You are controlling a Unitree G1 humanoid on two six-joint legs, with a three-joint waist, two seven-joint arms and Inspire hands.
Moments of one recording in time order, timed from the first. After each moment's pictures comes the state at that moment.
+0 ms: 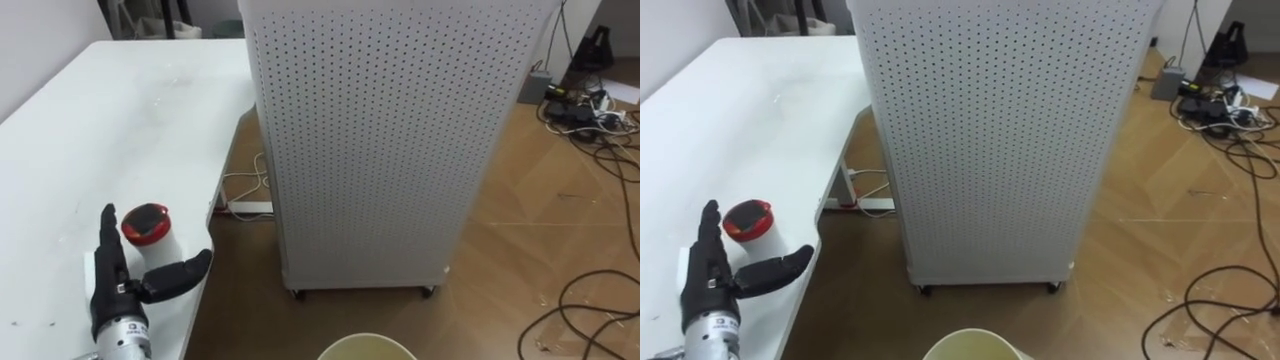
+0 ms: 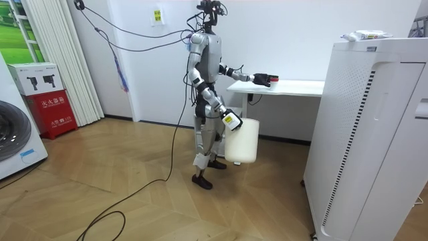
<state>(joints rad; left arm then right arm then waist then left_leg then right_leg) -0.11 0.26 -0.06 0.44 -0.19 -0.19 0.50 0.10 -0.30 0.22 0.66 0.18 -0.06 0.08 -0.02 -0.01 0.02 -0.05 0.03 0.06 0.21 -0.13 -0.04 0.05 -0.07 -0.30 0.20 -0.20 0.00</state>
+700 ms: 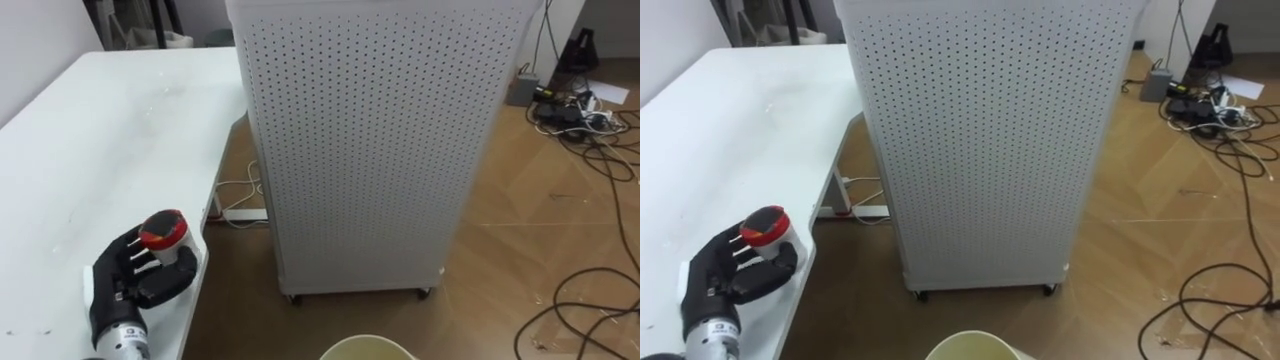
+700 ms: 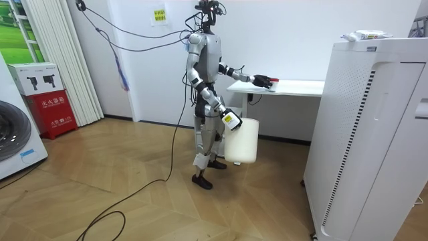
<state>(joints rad) -0.14 0.26 -0.06 0.51 -0.27 -0.17 0.49 0.10 -0.30 0.22 0.64 0.14 -0.04 0.07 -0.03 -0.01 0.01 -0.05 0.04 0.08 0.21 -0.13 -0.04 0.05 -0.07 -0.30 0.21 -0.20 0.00</state>
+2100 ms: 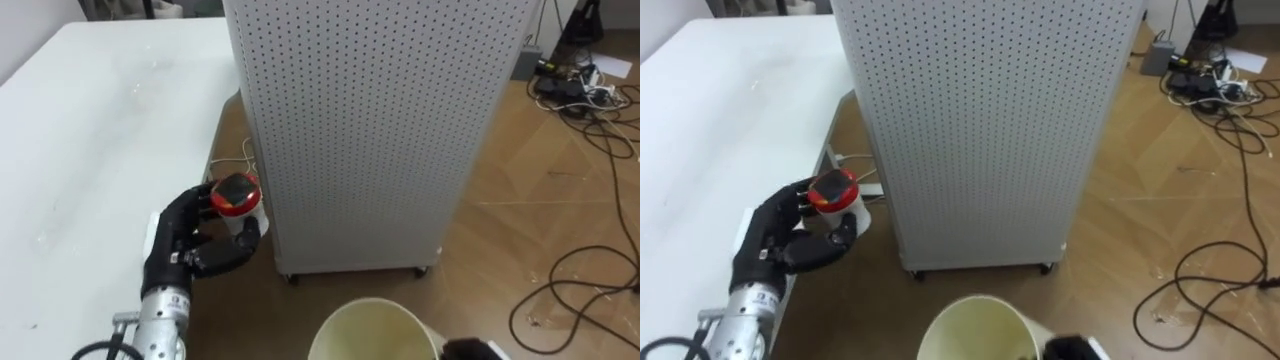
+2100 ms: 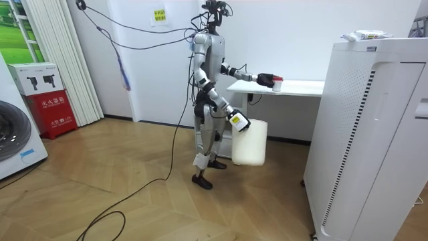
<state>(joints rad) -0.16 0.26 -0.18 0.28 -0.16 -0.16 0.28 -0.08 -0.31 0.21 0.72 0.20 -0.04 0.03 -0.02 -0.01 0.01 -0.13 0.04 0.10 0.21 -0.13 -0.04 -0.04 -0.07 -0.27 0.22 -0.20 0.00</state>
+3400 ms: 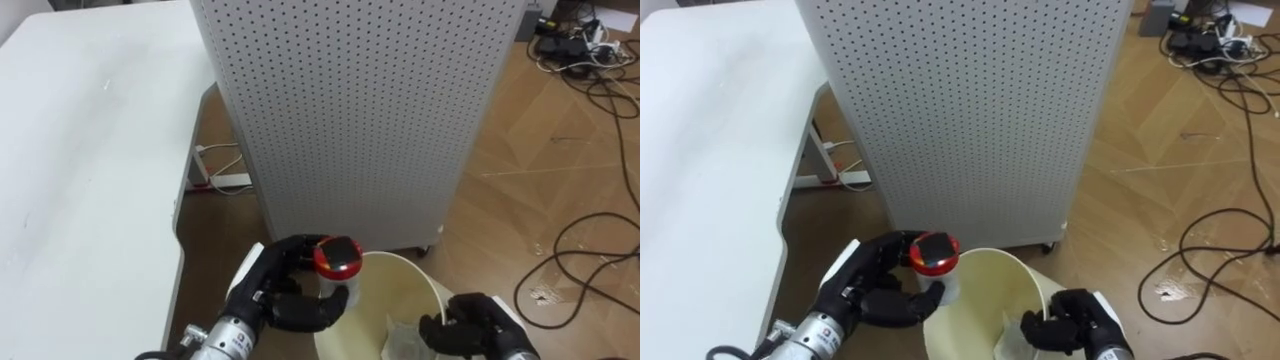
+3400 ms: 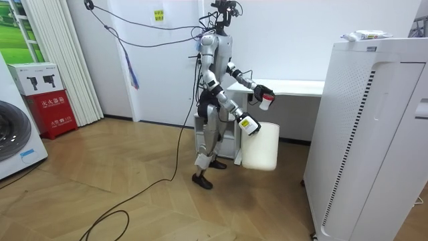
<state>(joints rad) -0.15 0.27 -0.43 0.37 -0.16 -0.16 0.03 -0.20 -0.34 0.22 0.83 0.24 -0.10 0.03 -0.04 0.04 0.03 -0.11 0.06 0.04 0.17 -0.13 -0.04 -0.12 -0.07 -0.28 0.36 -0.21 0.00</state>
